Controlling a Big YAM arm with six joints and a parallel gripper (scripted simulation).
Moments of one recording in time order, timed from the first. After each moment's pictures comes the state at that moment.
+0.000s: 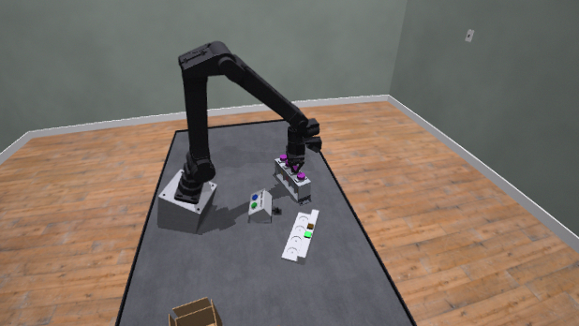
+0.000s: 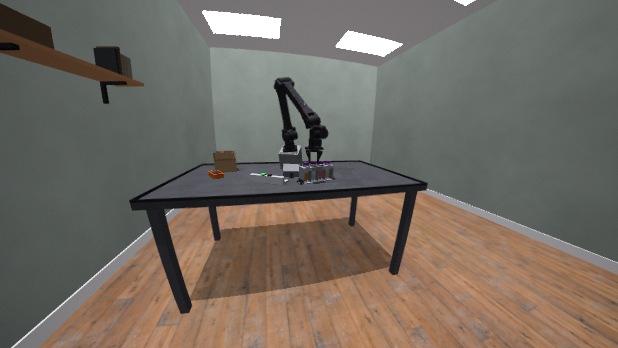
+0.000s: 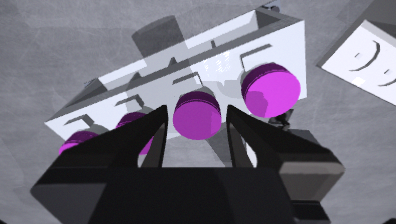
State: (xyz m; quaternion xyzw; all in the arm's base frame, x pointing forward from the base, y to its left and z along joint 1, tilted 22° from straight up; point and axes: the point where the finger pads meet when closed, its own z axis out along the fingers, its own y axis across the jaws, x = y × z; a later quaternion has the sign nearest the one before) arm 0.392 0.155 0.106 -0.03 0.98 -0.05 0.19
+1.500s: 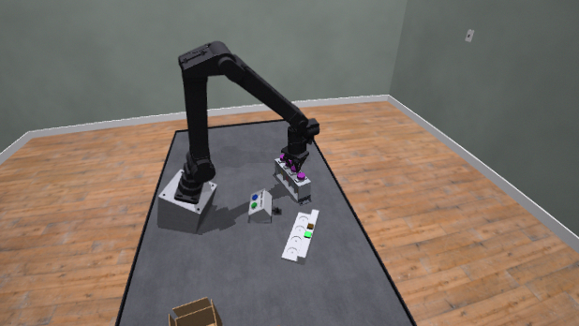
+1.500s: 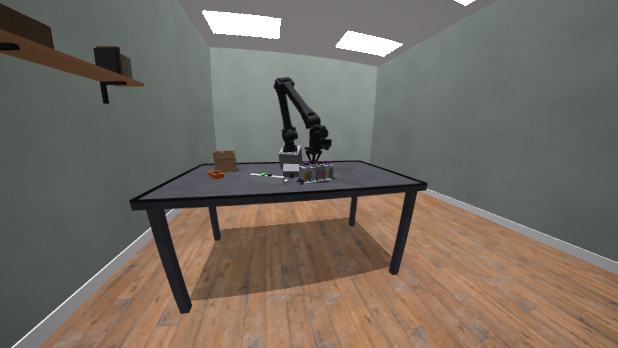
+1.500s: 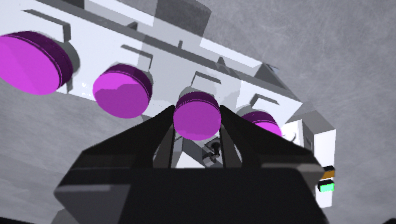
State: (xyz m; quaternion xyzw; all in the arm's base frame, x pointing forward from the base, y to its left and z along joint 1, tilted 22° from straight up) arm 0.392 0.155 0.107 -0.39 0.90 -0.12 0.16
